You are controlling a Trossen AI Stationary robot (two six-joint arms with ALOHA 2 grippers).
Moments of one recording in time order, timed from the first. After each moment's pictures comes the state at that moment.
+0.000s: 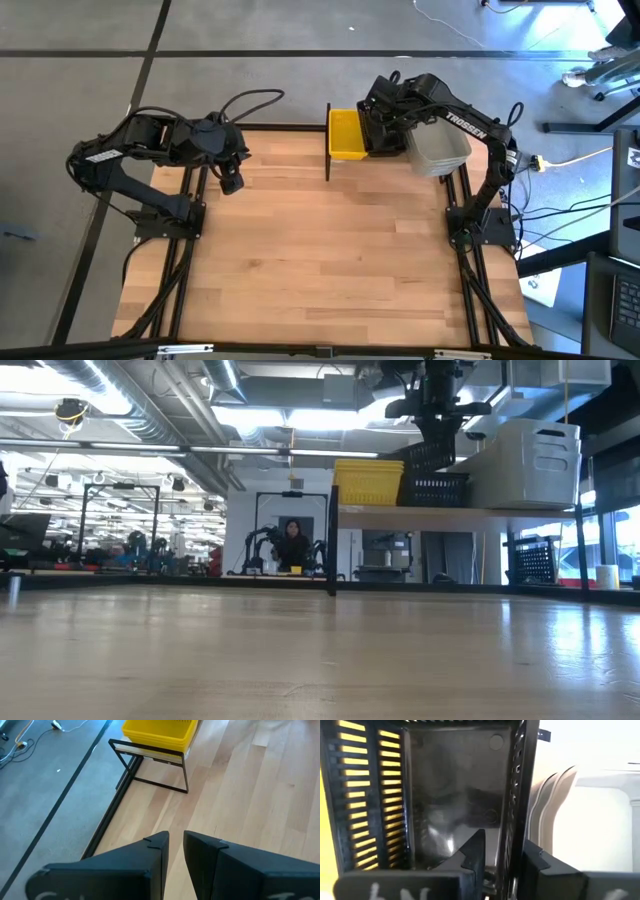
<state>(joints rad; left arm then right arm) 0.00 1.19 1.70 -1.29 -0.46 -0.17 -0.49 1.75 1.95 -1.57 0.35 0.83</state>
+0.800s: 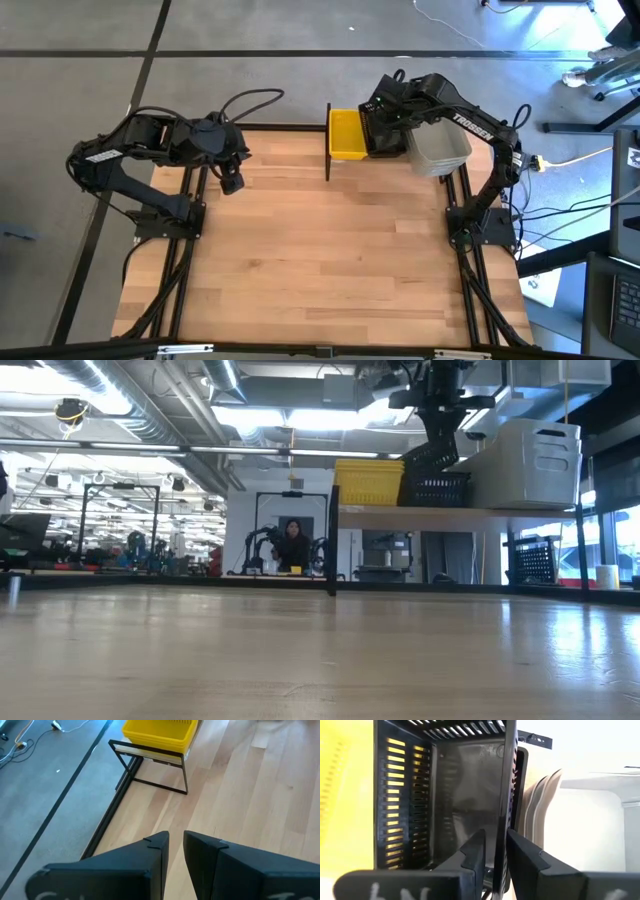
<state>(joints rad) 0.00 1.19 1.70 -1.28 -0.46 -0.18 -0.49 1.71 1.95 -1.57 0.36 0.83</state>
